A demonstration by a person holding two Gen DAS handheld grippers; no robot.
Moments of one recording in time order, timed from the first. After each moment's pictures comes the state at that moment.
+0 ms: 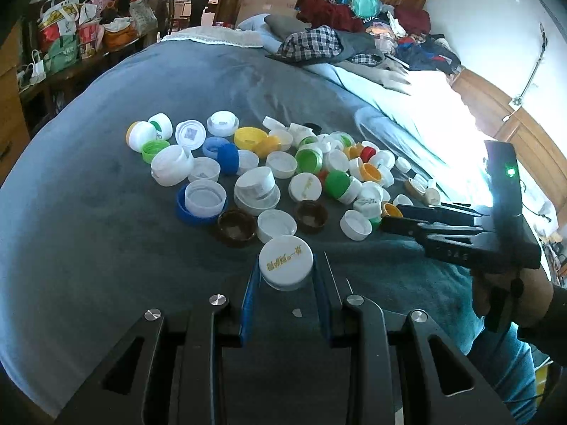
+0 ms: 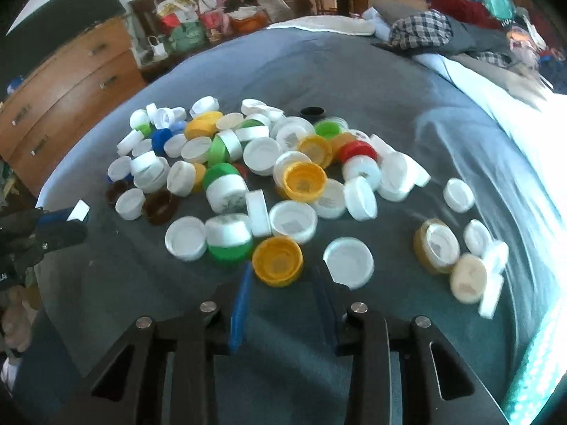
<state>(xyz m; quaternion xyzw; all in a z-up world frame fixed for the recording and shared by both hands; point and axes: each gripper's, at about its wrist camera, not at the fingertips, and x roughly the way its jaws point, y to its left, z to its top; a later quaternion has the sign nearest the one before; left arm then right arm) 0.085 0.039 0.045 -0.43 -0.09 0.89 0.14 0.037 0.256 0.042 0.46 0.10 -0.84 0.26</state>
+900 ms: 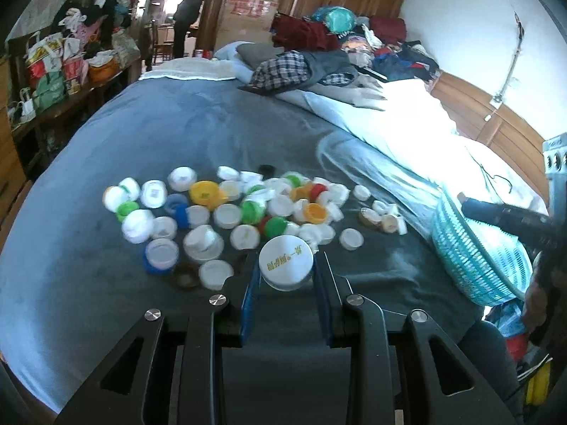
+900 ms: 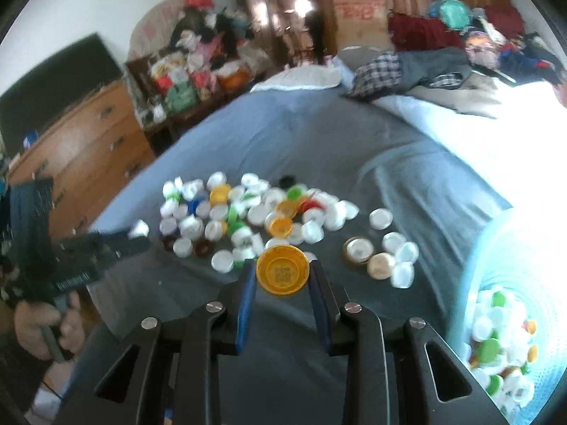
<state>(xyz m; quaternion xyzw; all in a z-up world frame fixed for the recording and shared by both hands) 0.087 0.090 0.106 -0.39 -0.07 0.91 0.16 0.112 0.344 0.173 0.38 0.00 -0.90 0.22</state>
